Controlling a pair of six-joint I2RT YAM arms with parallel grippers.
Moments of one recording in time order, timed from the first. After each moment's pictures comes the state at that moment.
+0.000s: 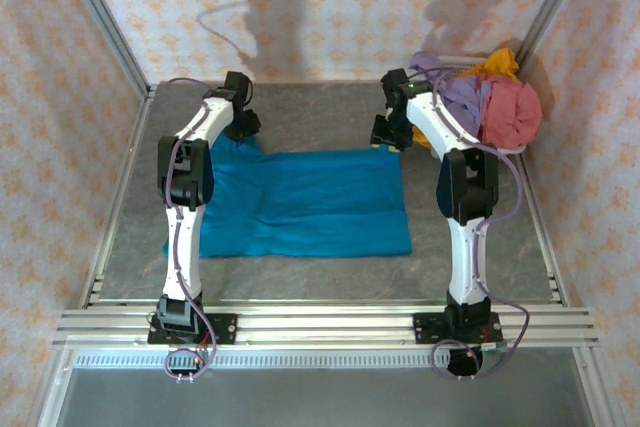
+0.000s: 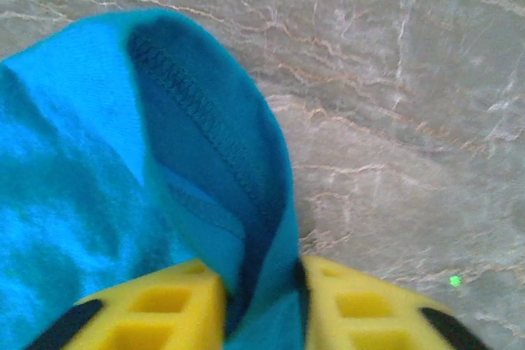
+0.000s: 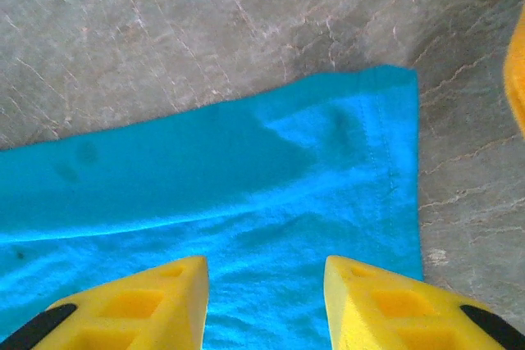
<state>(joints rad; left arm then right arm) -0.05 2.43 2.09 -0.85 -0.01 -0.56 0.26 2.19 1.99 -1.13 -0.11 0.45</state>
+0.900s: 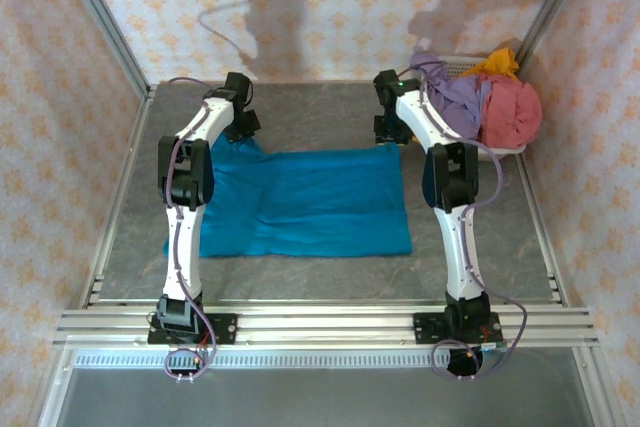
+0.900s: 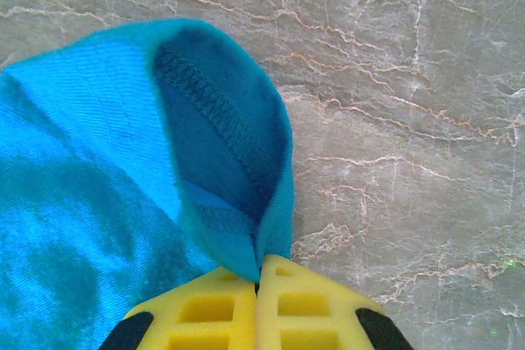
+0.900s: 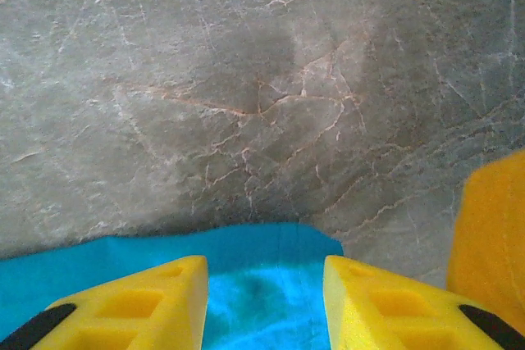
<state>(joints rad) -0.05 2.44 2.09 -0.86 -0.02 -0.54 0.26 2.44 2.24 -1.19 0.11 0.33</state>
